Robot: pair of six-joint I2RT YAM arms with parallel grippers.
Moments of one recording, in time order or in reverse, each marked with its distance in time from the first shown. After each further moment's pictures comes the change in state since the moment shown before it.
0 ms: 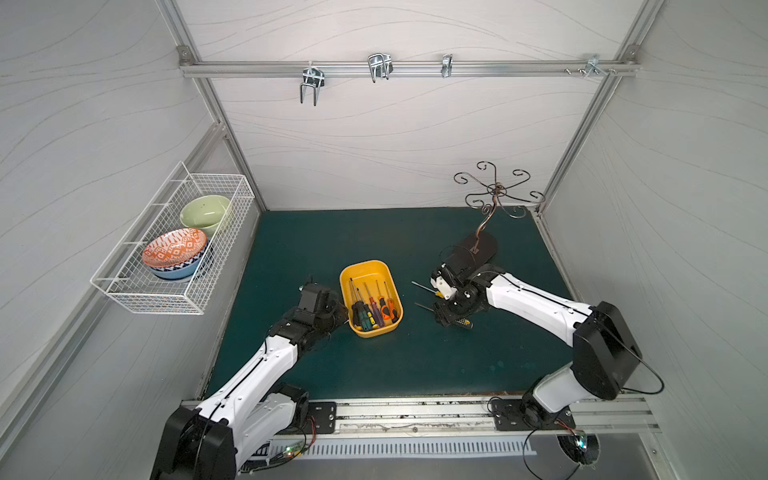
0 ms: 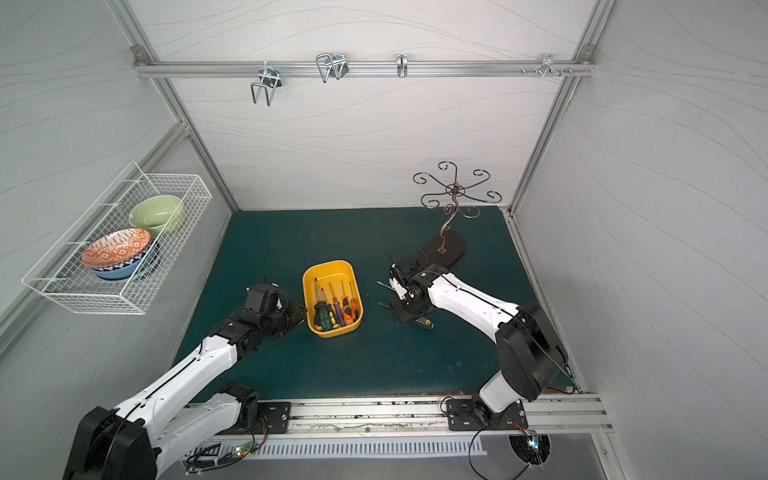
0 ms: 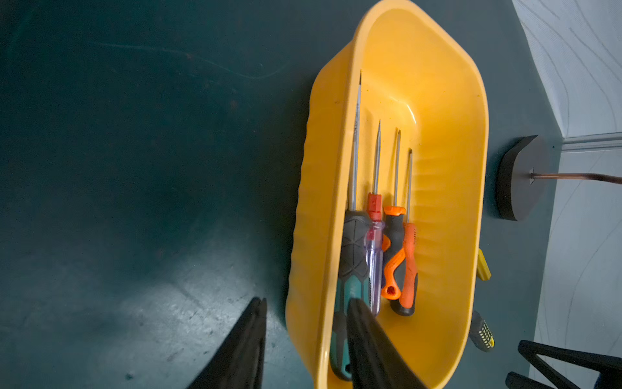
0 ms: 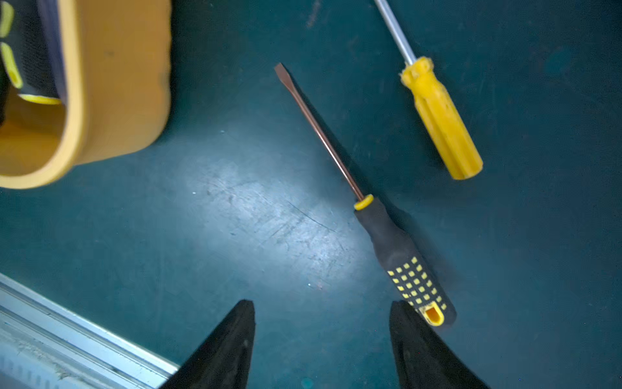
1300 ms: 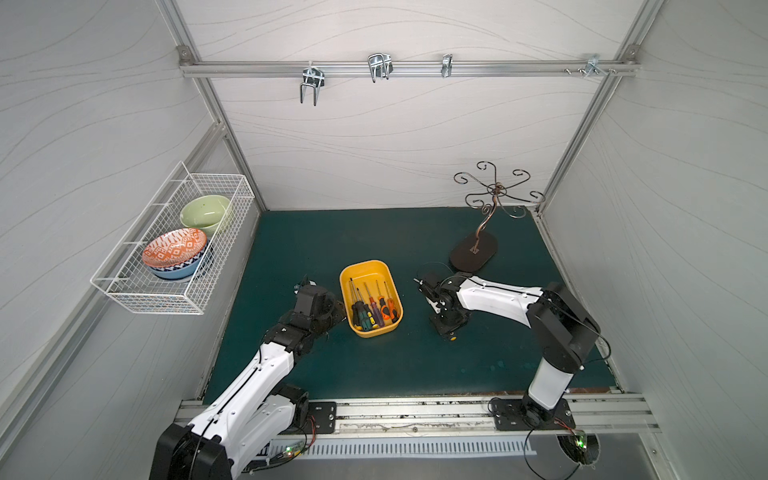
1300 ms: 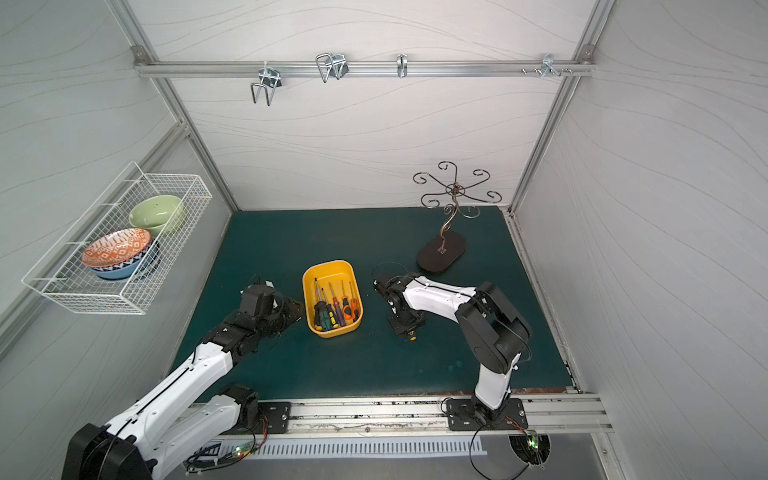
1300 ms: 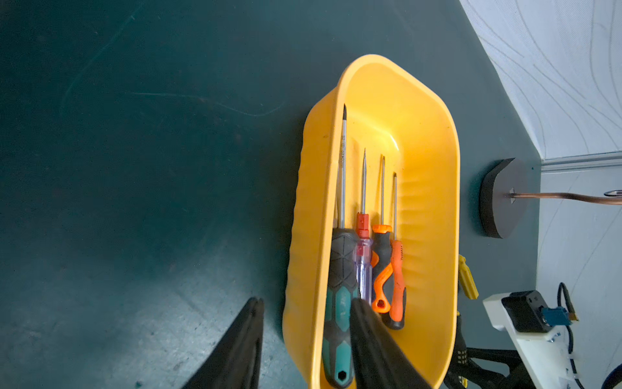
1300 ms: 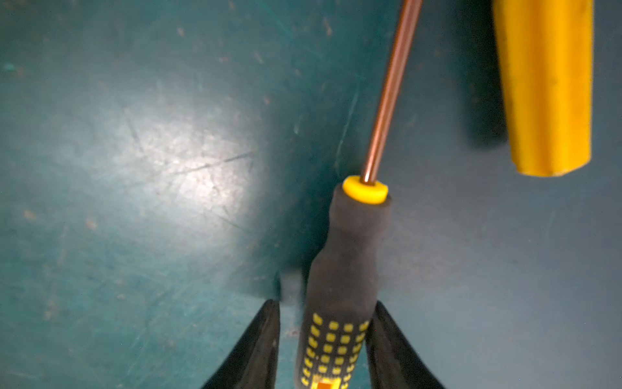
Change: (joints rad) left arm 0.000 -0.080 -0.010 0.006 -0.064 -0.002; right arm 0.126 0.224 0.026 -0.034 0.159 0.084
